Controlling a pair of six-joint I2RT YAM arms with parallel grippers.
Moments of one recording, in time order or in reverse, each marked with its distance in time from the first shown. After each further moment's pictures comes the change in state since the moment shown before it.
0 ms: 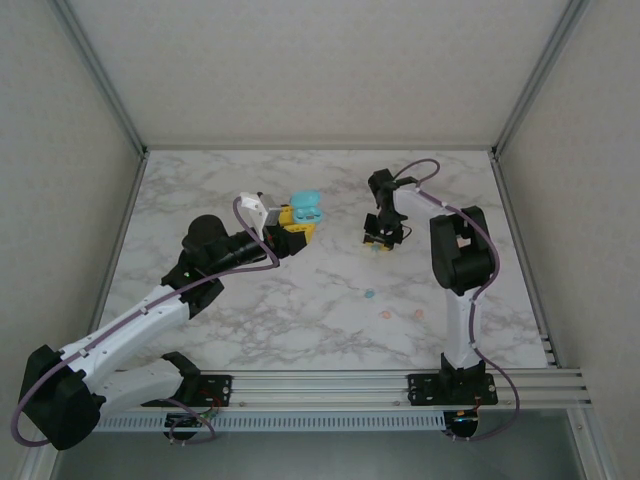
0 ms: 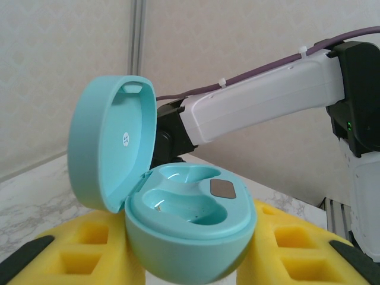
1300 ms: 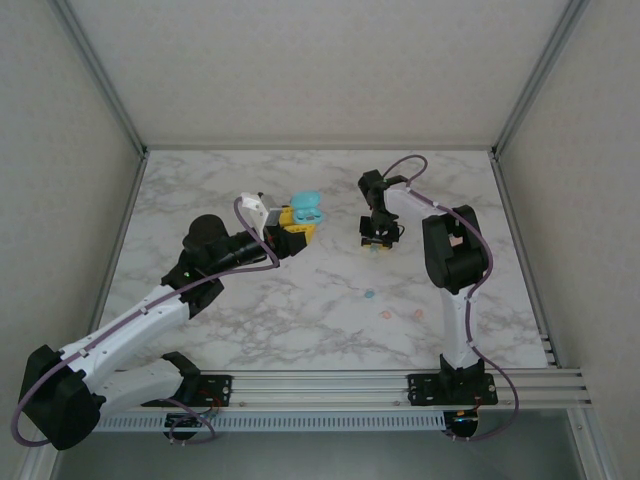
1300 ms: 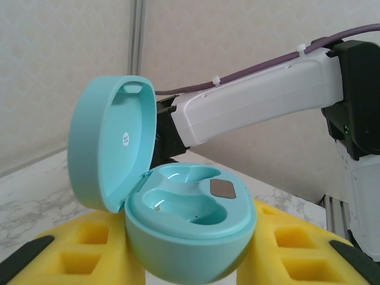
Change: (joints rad) left arm 0.000 0.000 0.001 -0.014 0.000 0.000; right arm 0.040 0.032 0.050 -0.060 0.106 -0.057
